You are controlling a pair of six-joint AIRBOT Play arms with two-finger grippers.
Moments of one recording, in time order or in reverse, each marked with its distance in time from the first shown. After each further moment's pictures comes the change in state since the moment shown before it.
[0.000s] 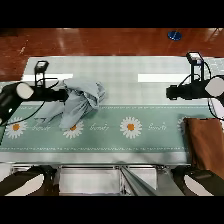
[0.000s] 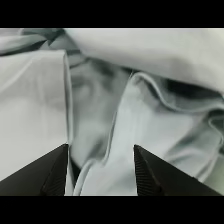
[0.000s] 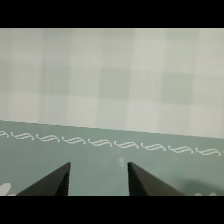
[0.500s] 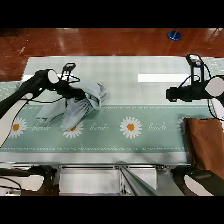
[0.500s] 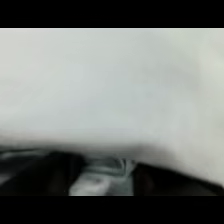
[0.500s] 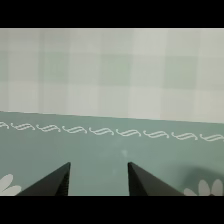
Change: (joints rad) left arm -0.115 -0.402 0.324 0.006 -0.215 0.014; right arm 0.000 0.000 0.000 0.005 0.037 0.026
